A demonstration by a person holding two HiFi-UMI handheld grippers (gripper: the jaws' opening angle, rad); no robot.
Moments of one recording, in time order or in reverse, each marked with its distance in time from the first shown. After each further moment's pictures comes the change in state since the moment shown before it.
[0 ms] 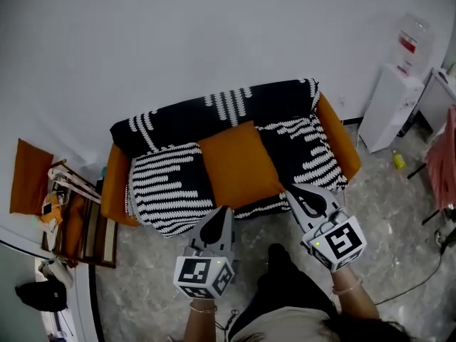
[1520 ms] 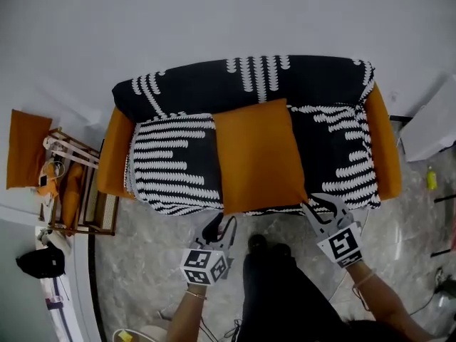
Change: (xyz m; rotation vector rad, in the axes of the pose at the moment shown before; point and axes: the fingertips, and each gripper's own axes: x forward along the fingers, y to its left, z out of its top) left arm 0.197 0.178 -0.223 -0.133 0.312 0.189; right arm 0.189 -0.146 -0.270 -0.091 0.388 0.237
